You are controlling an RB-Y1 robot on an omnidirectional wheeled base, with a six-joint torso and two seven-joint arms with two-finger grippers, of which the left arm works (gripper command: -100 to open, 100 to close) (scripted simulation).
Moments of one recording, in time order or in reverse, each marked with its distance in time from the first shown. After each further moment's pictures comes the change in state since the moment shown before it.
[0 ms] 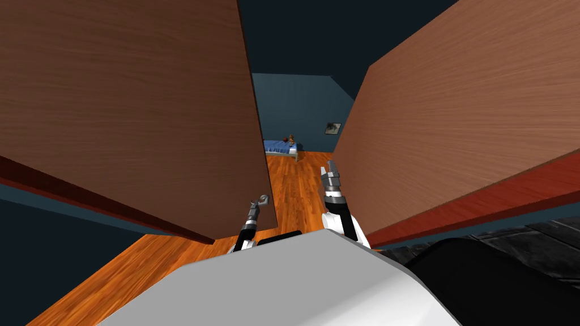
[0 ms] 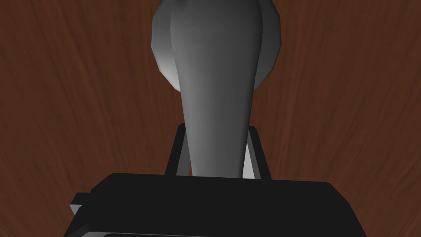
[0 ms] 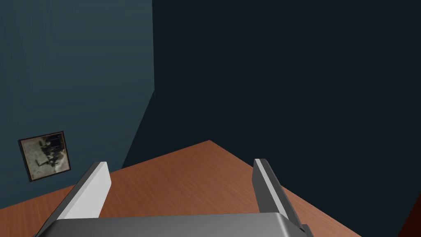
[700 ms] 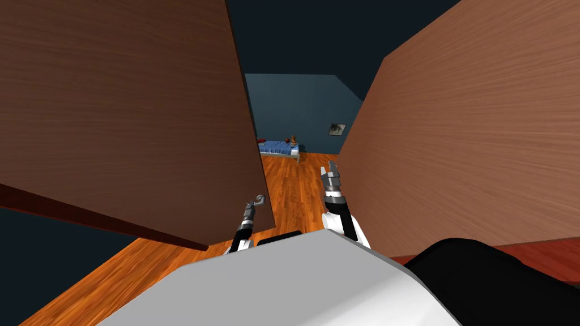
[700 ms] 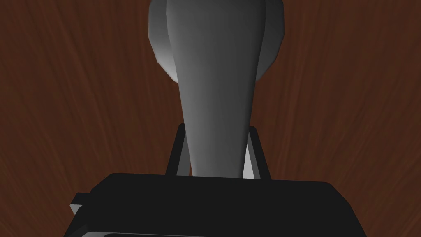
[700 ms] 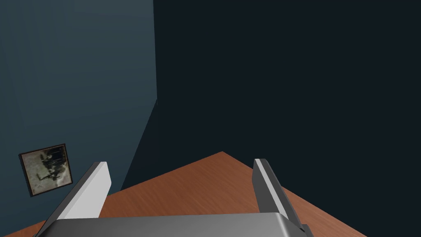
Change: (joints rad) arm -0.007 0.001 0.075 0.016 0.022 -0.004 -0.014
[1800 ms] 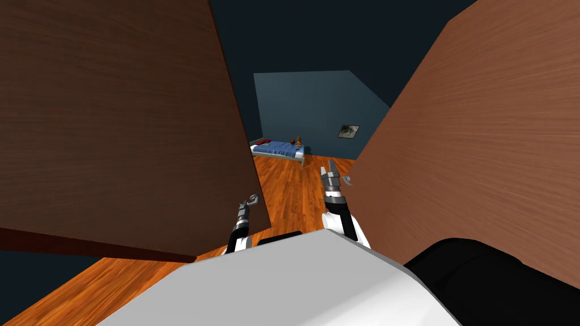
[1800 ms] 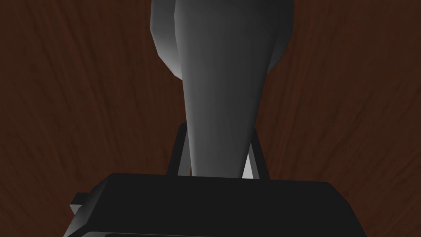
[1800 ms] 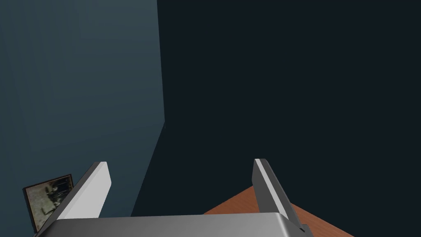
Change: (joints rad) arm -0.014 -0.038 0.142 0.010 0.043 -0.002 -0.026
